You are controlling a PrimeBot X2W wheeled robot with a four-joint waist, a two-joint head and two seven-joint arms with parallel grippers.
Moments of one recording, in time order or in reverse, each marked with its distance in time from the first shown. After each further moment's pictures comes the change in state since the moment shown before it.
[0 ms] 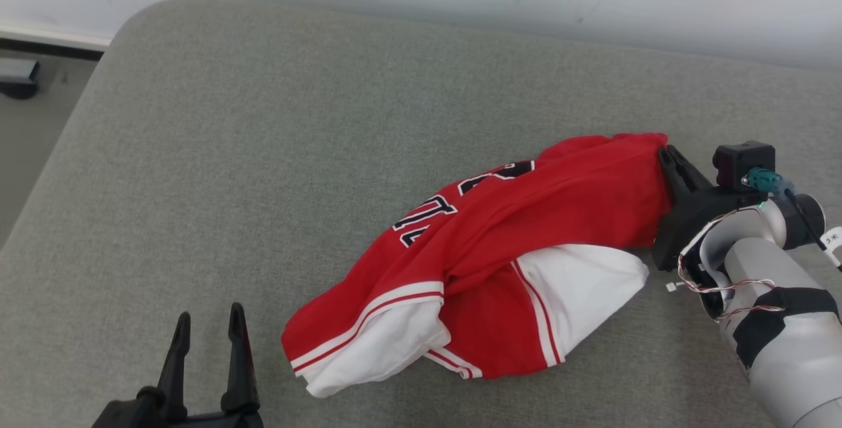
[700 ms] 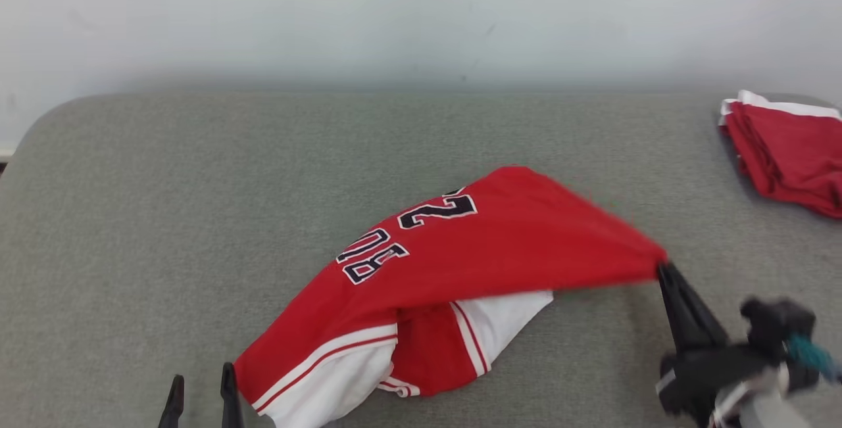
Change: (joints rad) left arm 0.111 0.000 0.025 0.029 -0.014 0.007 0.000; right arm 0.536 -0.041 -0.117 -0.585 0.147 0.000 -0.059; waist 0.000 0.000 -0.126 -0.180
